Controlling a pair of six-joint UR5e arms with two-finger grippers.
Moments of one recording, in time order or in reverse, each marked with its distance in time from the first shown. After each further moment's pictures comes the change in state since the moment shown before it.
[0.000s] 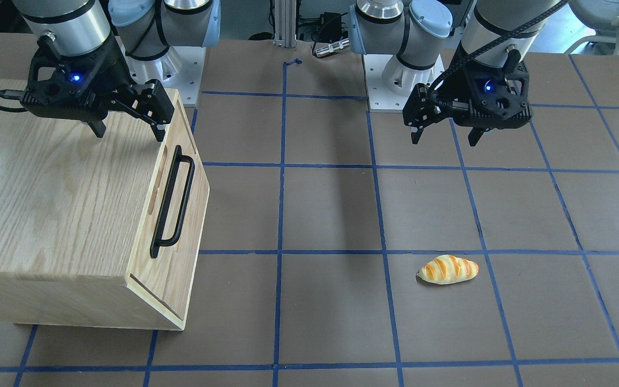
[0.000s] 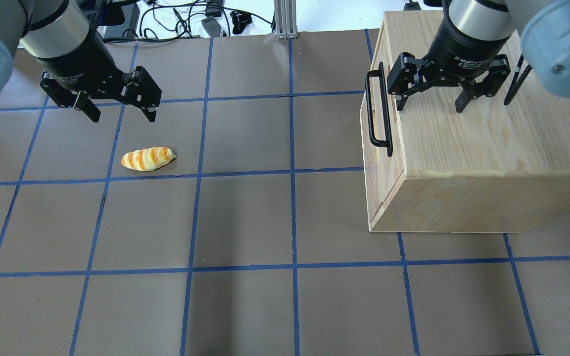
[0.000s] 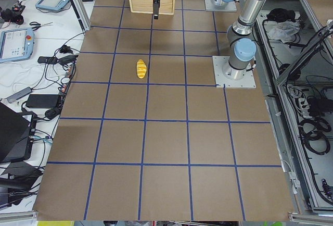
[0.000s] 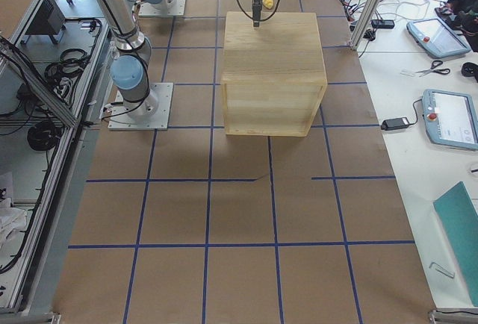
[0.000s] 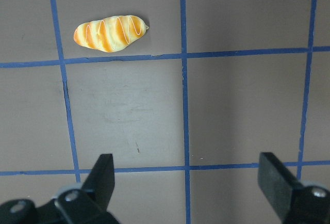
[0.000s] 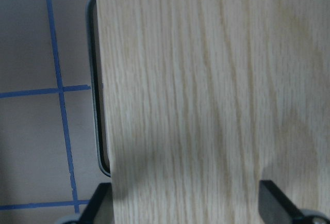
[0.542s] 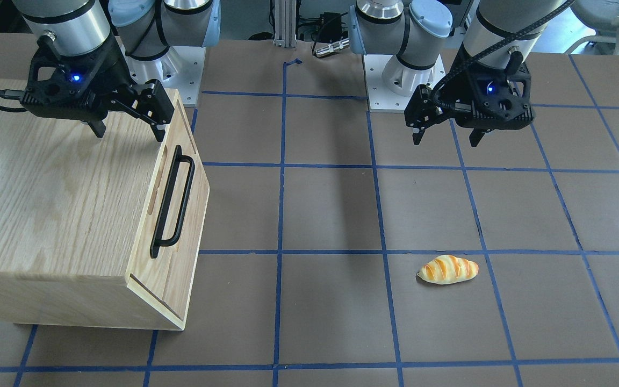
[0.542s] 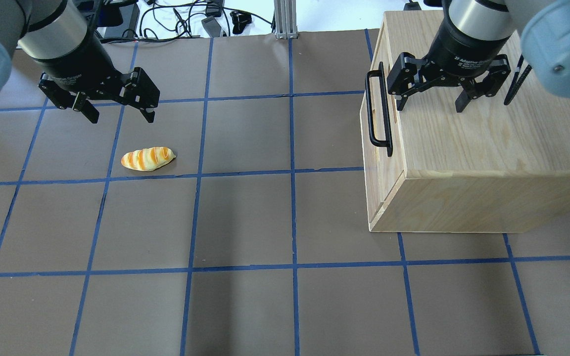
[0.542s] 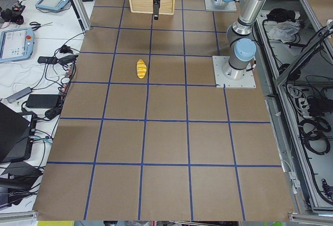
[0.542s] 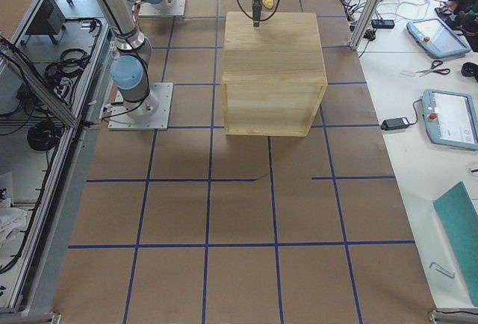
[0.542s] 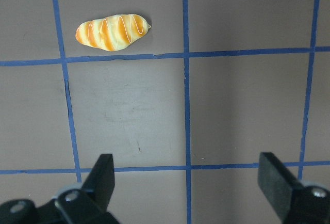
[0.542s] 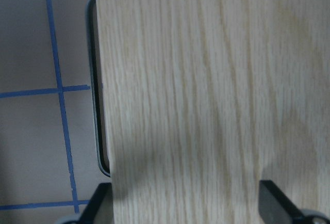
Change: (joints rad) left arm 0.007 -0.001 -0.006 0.008 -0.003 0.001; right arm 0.000 0.000 0.000 0.000 0.000 0.000
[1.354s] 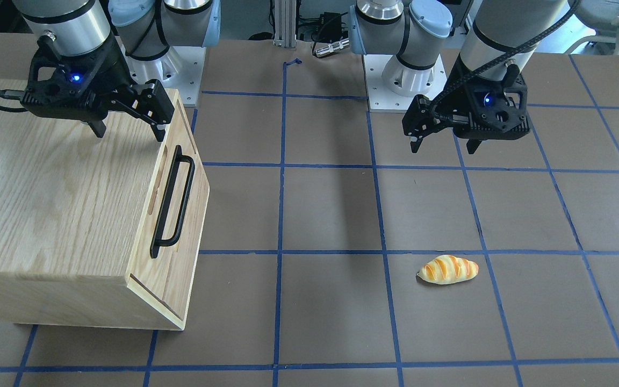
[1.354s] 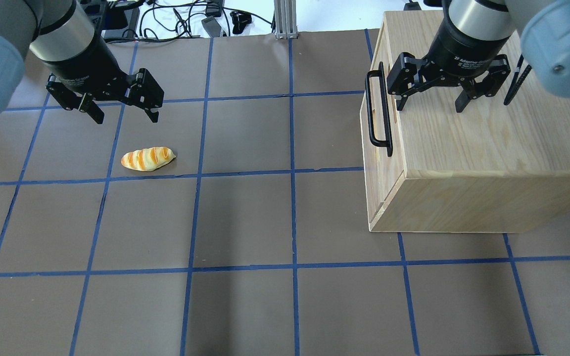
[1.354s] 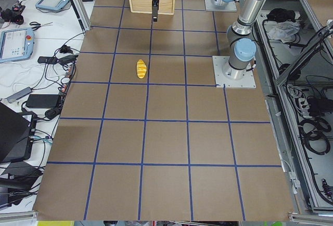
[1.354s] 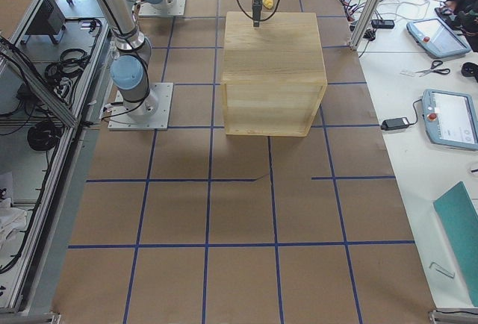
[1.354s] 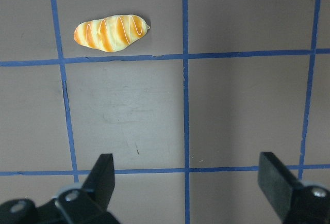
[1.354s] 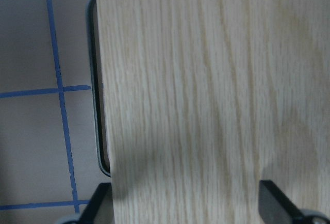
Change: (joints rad) left arm -0.001 -0.018 -0.008 0.020 -0.004 -0.019; right arm 0.000 0.000 0.000 0.000 0.001 0.000
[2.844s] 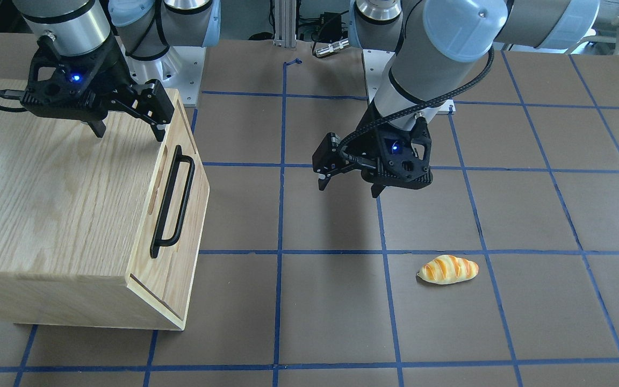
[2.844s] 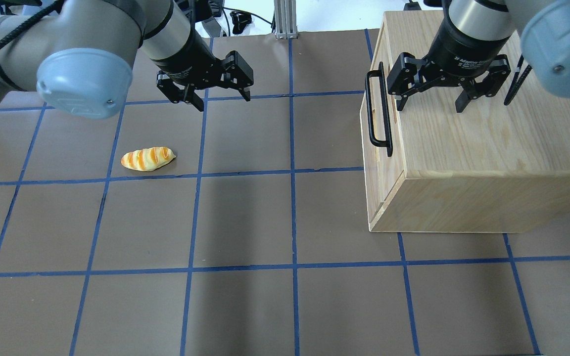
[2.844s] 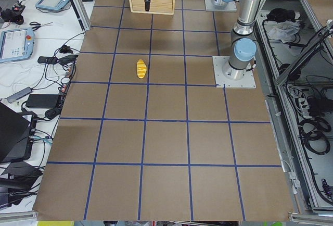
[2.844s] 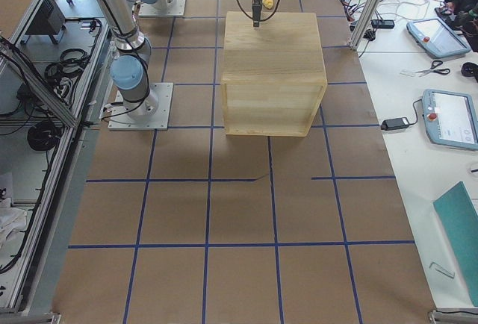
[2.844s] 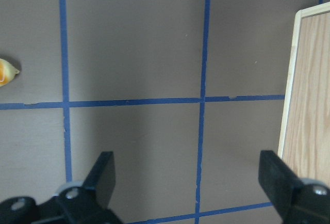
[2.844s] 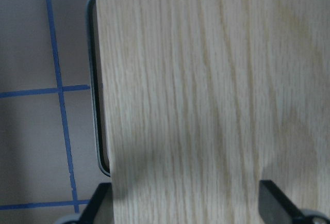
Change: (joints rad) left arm -0.165 -0.159 0.012 0.264 -0.277 -0.218; right arm 0.000 0.000 0.000 0.000 -0.001 0.000
